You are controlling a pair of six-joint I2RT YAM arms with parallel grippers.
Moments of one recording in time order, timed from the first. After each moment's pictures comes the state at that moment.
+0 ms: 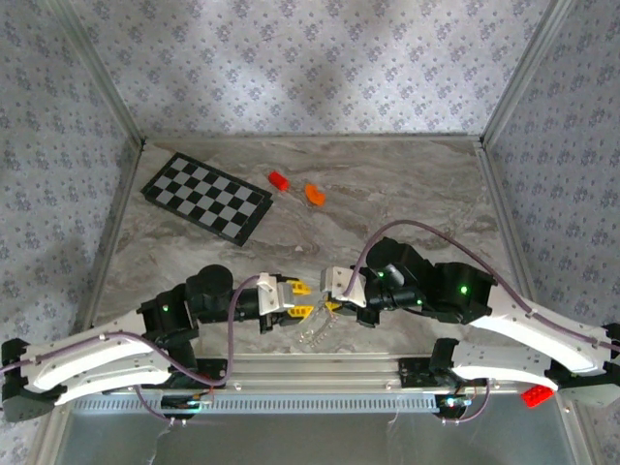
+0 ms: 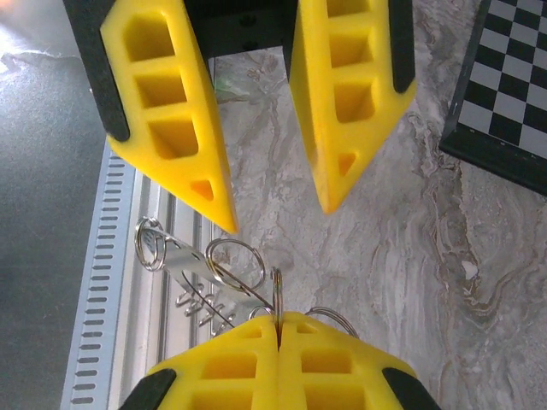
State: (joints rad) left arm -1.20 0.72 0.66 -0.15 0.22 0.18; right arm 1.15 0.94 1.11 -0.85 -0.20 -0.33
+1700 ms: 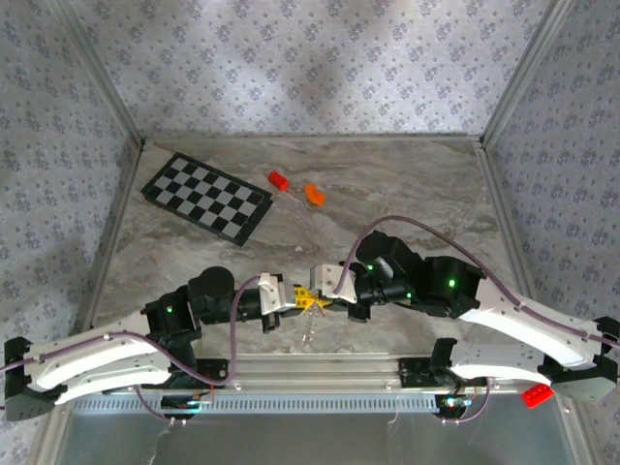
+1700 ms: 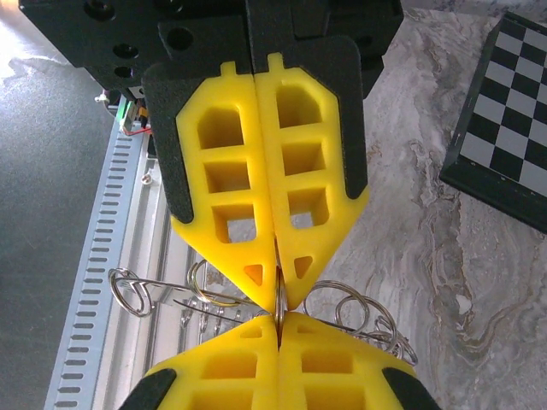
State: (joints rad) left arm -1.20 0.72 0.63 -0.08 0.19 0.17; right arm 1.15 1.00 1.15 -0.81 -0.24 -0.39
